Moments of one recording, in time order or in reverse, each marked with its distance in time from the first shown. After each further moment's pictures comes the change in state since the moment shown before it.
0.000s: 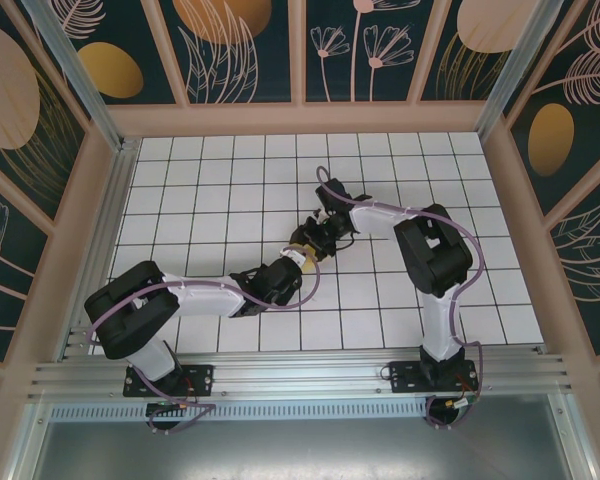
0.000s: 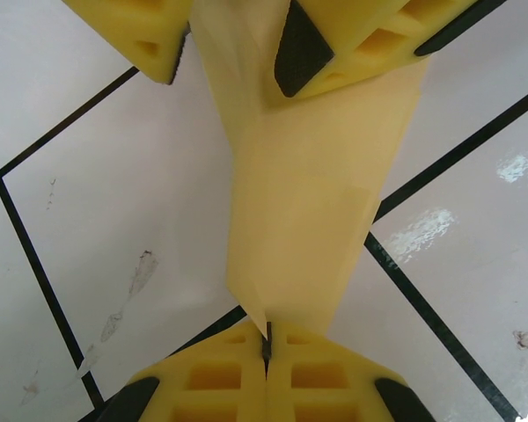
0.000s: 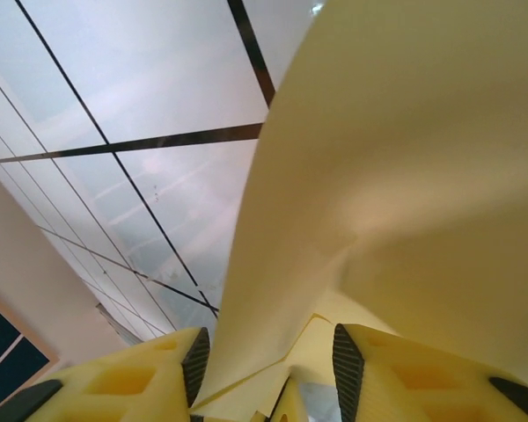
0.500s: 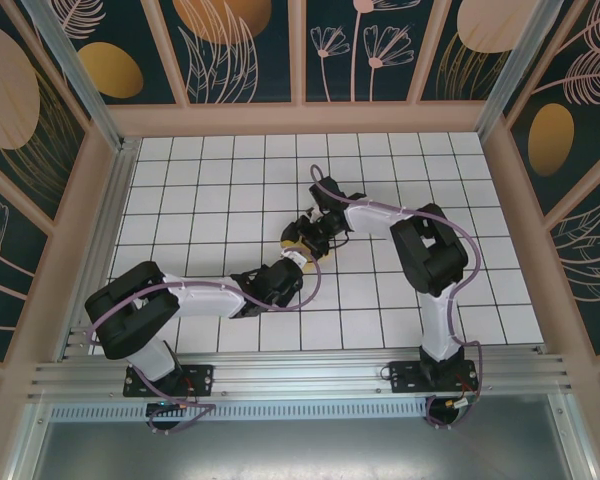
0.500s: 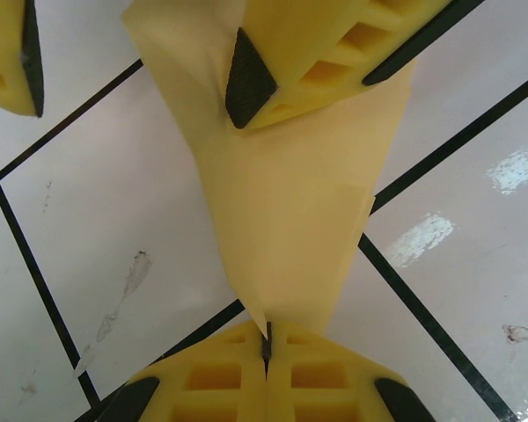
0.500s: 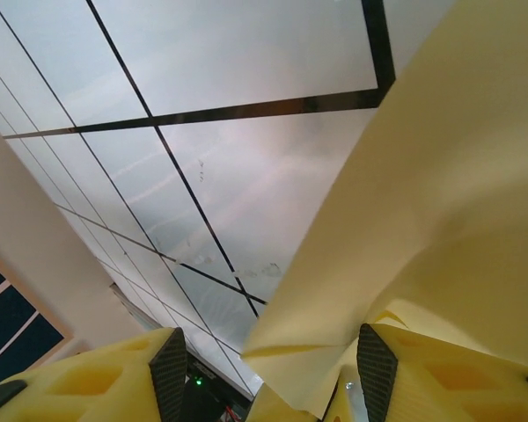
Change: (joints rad) left arm -0.012 0.001 0.000 0.000 -0.008 0.011; right arm 0.027 0.027 0.049 -0.004 -0.037 0.012
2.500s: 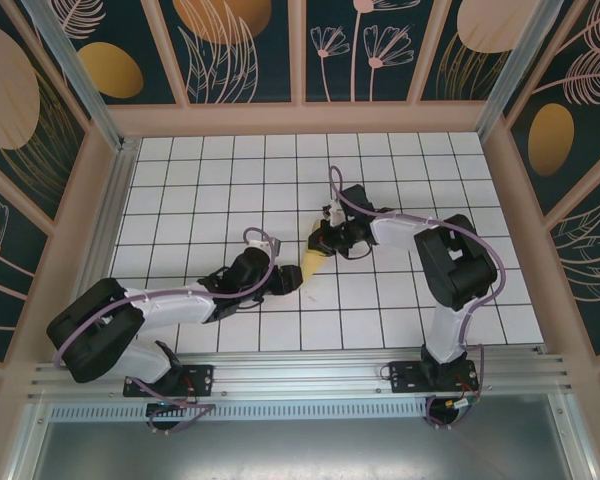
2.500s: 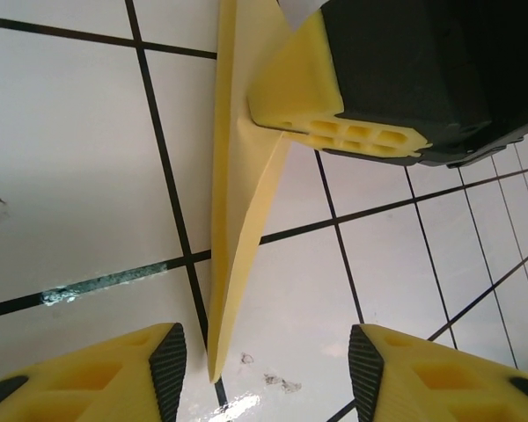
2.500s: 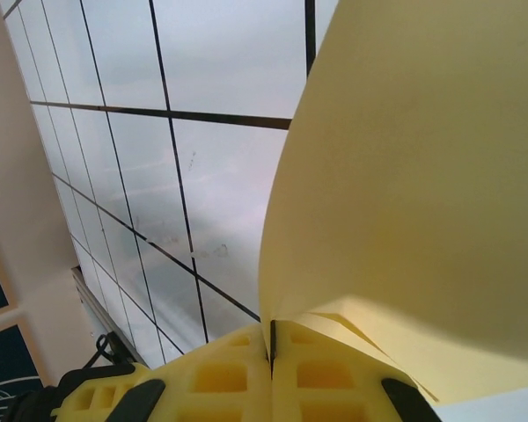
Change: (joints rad) left arm 0.145 -0.203 -0.183 0.315 0.448 -0.644; right arm -0.097 -0.187 -0.300 0.258 0.002 -0.265
